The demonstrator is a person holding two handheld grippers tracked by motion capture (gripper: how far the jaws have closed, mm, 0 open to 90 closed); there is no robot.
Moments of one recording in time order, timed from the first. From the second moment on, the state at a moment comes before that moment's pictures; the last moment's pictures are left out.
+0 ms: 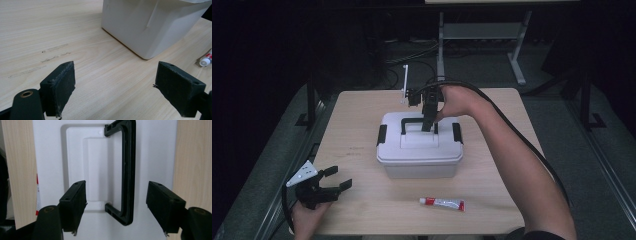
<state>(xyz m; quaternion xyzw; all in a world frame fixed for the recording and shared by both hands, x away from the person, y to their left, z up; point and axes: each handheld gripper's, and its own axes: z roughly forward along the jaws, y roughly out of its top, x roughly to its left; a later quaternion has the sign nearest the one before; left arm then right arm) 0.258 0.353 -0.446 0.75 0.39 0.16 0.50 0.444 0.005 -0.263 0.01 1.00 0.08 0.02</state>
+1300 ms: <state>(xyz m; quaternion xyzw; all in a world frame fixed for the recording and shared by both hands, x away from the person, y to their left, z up) 0.259 0.353 -0.446 0.75 0.39 0.16 0.50 0.443 0.028 -0.268 -0.03 1.00 0.06 0.00</state>
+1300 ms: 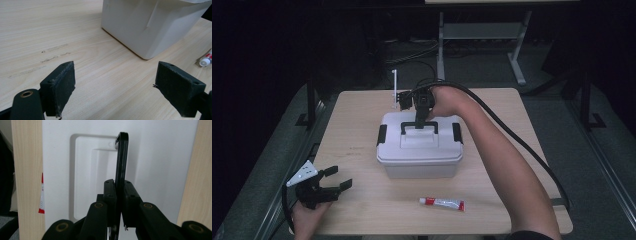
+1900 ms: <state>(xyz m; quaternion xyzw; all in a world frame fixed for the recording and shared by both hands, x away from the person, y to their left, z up) 0.259 0.353 -0.446 0.75 0.39 0.16 0.50 0.442 0.028 -0.267 -0.02 1.00 0.06 0.00</state>
